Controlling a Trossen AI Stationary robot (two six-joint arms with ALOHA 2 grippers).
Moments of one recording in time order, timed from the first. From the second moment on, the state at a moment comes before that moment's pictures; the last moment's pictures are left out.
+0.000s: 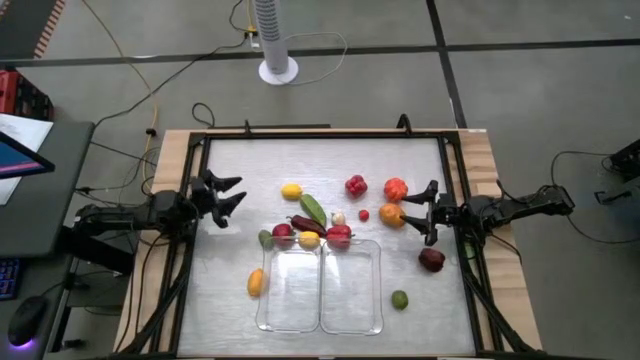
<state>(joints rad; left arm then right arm) 0.02 0.01 0.02 0.14 -0.42 -0.25 0.23 0.05 0.01 0.05 0.42 0.08</state>
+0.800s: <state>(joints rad) 0.02 0.01 0.02 0.19 -0.58 -0.27 0.23 0.05 0.01 0.05 0.42 0.08</state>
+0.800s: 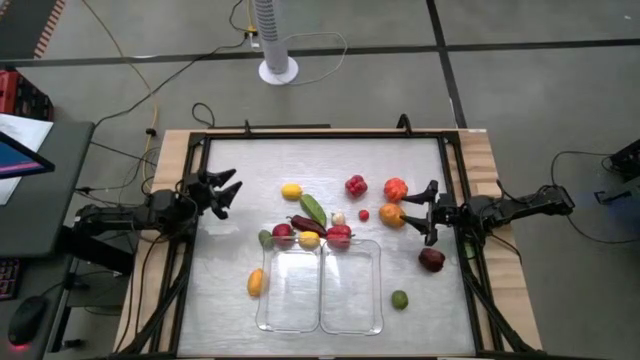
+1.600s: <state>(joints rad) 0.02 0.01 0.01 0.18 -0.66 -0.43 0.23 0.05 0.01 0.11 0.42 0.14</state>
